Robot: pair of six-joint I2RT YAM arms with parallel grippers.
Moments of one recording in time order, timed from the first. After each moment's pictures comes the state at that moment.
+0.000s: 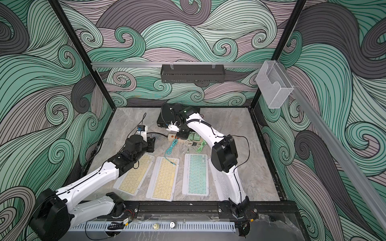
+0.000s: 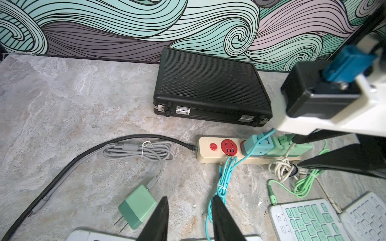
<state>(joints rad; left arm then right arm) -0.52 1.10 0.64 -0.02 -0.27 -0.33 0.66 2.18 2.12 -1.28 0.01 -0.69</state>
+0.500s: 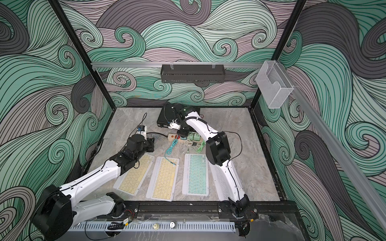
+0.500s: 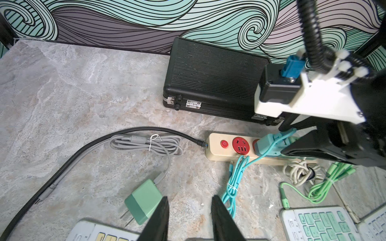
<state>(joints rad) -0.51 1.14 0.64 -0.03 -0.29 -0.35 0.61 2.39 2.31 -1.29 -0.02 -0.70</state>
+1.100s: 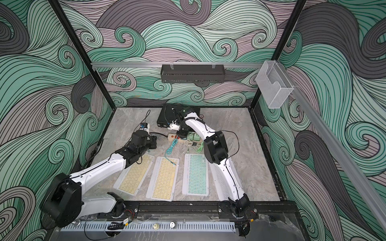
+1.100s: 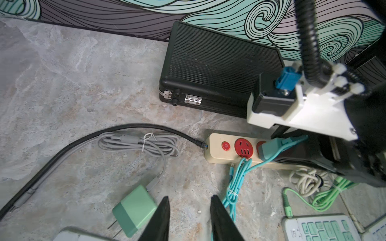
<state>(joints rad) -0.48 1.32 0.75 -0.04 -0.23 -0.41 0.60 2.45 2.33 -1.27 -0.06 -0.71</state>
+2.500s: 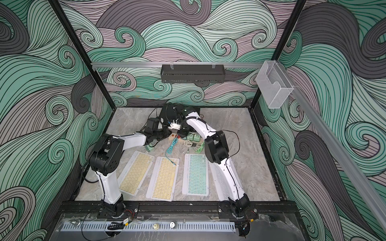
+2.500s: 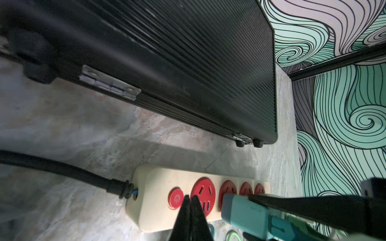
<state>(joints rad) -0.37 1.94 1.12 0.13 0.32 -0.72 0.59 2.45 2.33 -1.26 -0.10 -0.71</state>
